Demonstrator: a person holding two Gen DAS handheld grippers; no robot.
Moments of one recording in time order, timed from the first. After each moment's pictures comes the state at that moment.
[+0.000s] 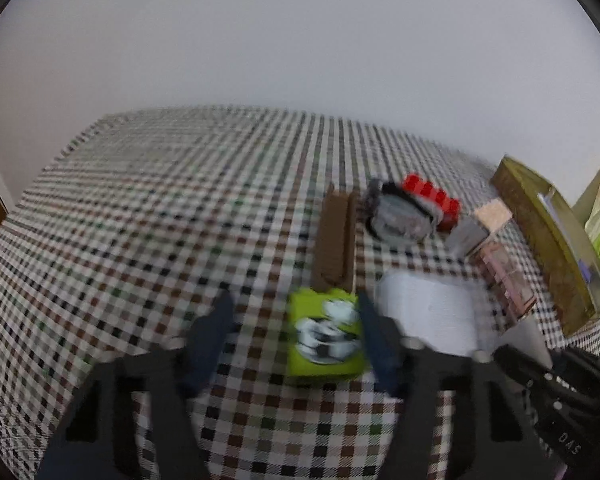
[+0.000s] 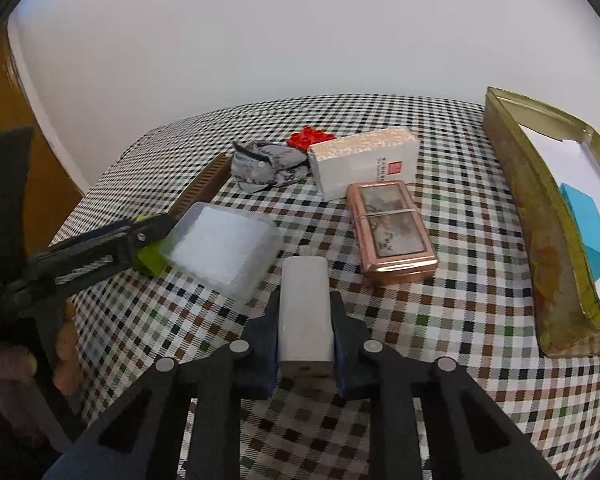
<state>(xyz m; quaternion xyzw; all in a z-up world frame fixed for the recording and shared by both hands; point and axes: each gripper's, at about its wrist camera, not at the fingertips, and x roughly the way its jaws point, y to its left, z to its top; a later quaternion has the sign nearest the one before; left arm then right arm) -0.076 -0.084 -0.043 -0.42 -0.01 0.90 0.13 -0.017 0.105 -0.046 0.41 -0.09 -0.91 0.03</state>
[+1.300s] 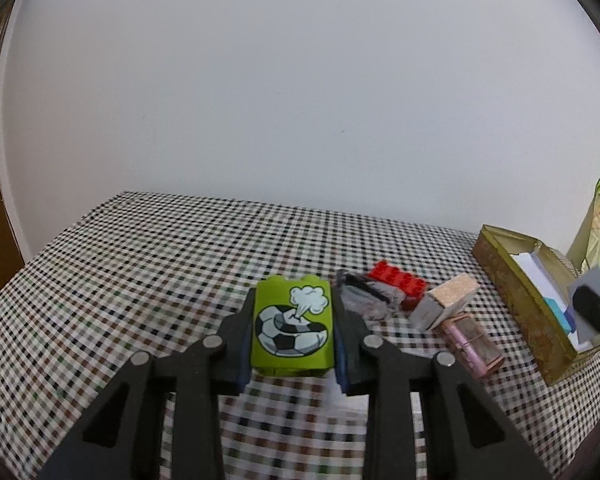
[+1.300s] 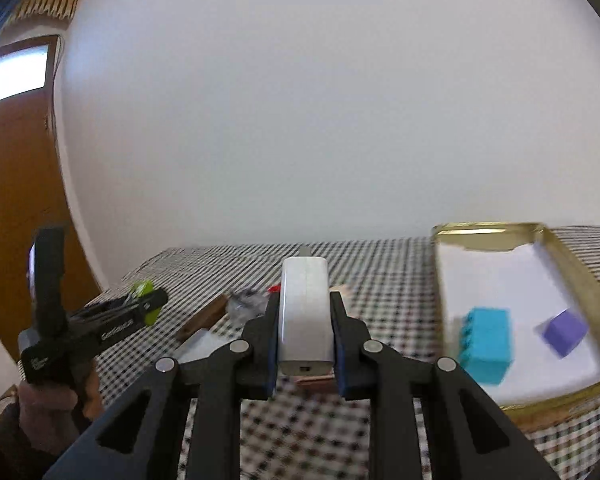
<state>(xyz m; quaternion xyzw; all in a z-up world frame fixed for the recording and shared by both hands) -0.033 -0.070 -0.013 -0.25 -0.03 0.96 0.11 0.036 0.158 0.012 0.17 -0.09 -0.98 0.02</state>
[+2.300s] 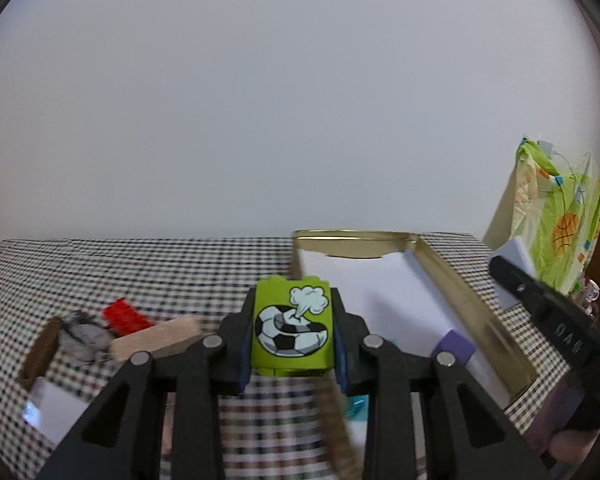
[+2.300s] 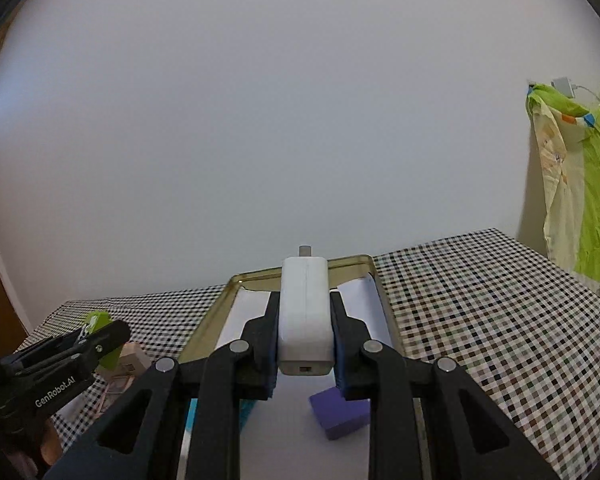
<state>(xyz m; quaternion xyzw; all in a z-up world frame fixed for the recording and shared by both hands) -0.008 0.161 0.019 -0.24 0.00 0.94 0.25 0.073 0.326 0.023 0.15 -0.12 -0.97 -0.13</state>
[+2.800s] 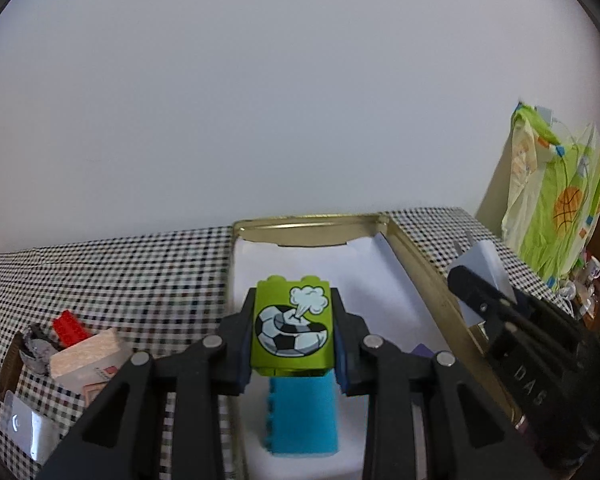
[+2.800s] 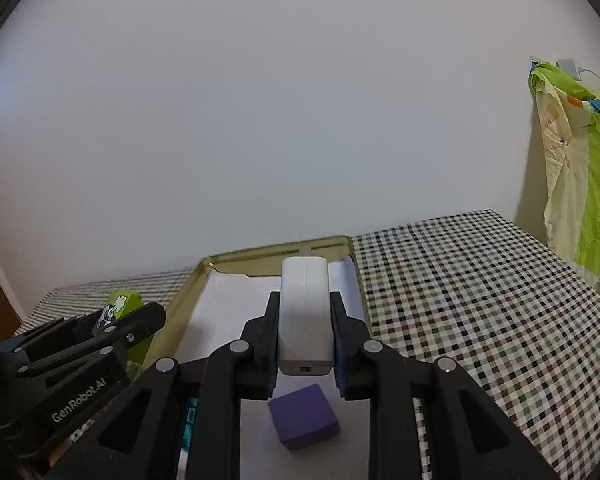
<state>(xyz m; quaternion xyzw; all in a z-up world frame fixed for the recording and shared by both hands) -0.020 0.236 0.018 -0.29 0.05 0.92 0.26 0.055 0.349 0.016 0.20 -0.12 -0.96 -0.13</state>
